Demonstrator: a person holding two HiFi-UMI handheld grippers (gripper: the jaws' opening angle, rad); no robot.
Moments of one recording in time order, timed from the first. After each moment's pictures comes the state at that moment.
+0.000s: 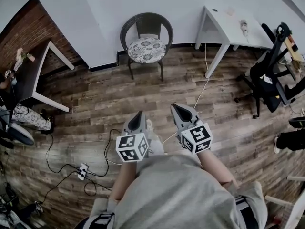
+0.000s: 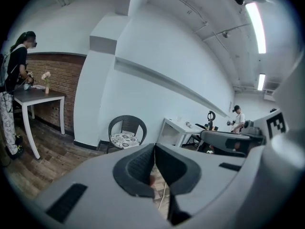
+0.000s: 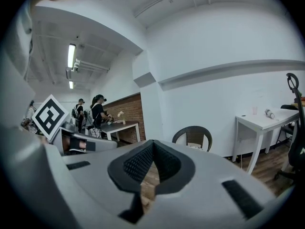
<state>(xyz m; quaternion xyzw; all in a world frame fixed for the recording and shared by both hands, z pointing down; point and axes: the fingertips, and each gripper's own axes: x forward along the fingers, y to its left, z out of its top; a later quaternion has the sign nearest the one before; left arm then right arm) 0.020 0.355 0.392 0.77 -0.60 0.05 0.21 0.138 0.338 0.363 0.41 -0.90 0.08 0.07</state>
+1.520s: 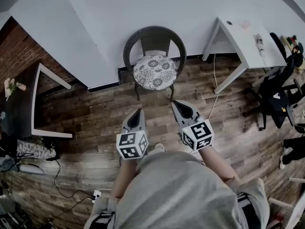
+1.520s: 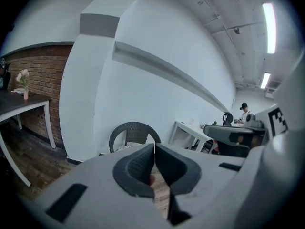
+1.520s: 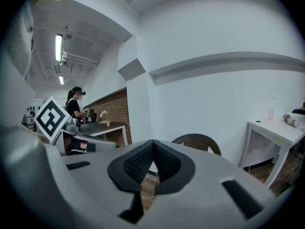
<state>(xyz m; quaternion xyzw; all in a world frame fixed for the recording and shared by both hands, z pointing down) -0.120 0.022 0.397 0.79 -0.58 0.08 0.21 0.005 0.010 0.357 0.44 -0.89 0.08 0.08</state>
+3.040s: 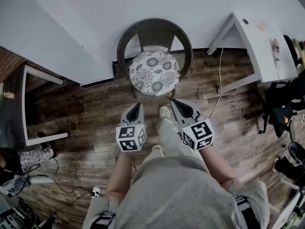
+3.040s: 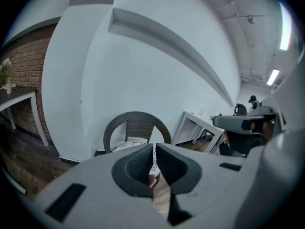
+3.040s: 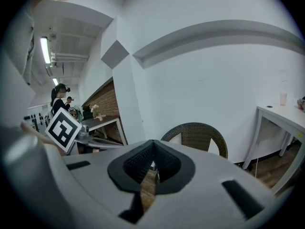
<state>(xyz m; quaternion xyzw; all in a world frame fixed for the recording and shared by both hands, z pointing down) -0.117 -0.179 0.498 0.78 -0.56 0.13 0.25 0.008 -0.180 0.436 0.41 -0.89 0.15 0.13</state>
